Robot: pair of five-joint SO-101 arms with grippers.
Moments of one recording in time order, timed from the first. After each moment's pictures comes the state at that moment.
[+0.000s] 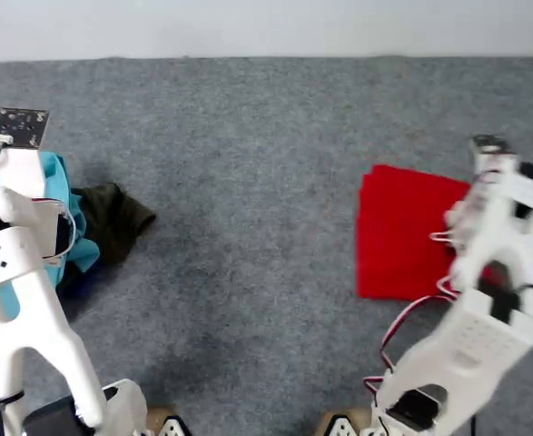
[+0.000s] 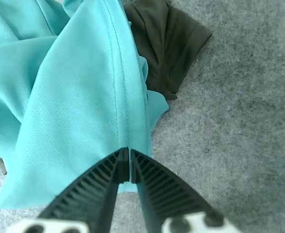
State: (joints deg) left arm -27.7 -21.3 8.4 98.9 -15.2; right arm 29.4 26.9 -13.1 78.2 31.9
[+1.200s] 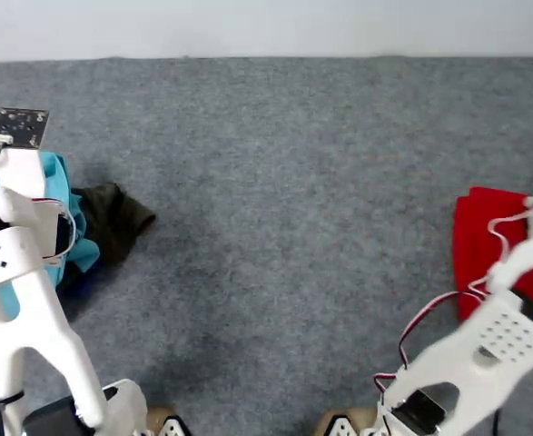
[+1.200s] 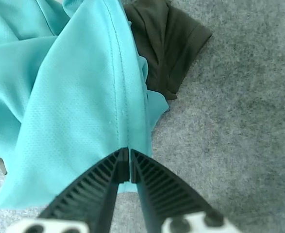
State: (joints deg) left arm -27.7 -21.3 8.4 98.9 -15.2; right arm 36.0 35.9 -48.4 99.8 37.8
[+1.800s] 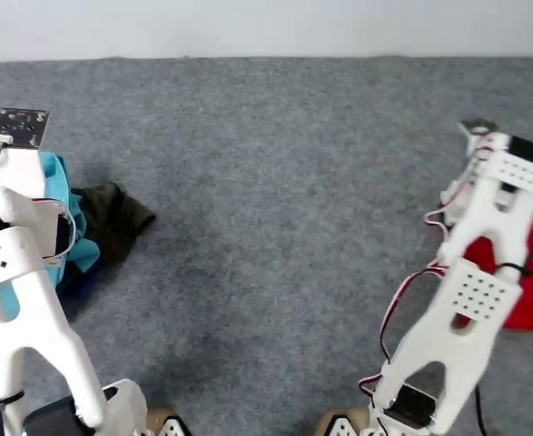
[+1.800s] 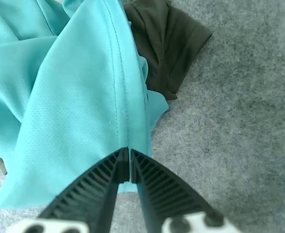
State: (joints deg) left arm -27.7 -21.3 8.4 98.9 -15.2; right arm 21.4 52.4 -48.9 93.2 27.3
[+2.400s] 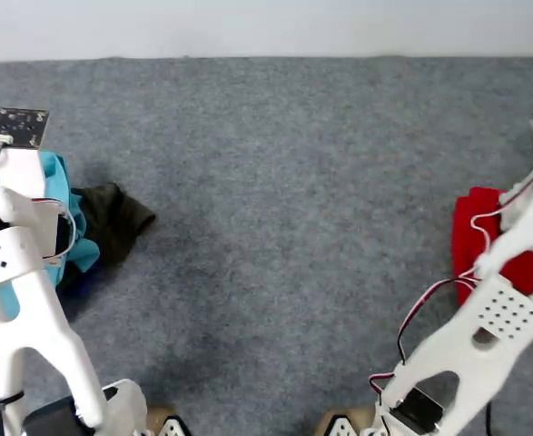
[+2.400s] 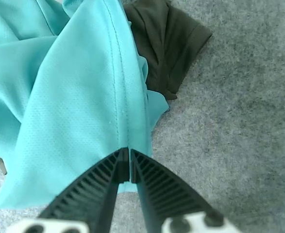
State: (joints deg) left arm -27.7 -21.3 8.4 98.9 -15.2; right arm 34.5 49.5 -55.6 100.5 30.5
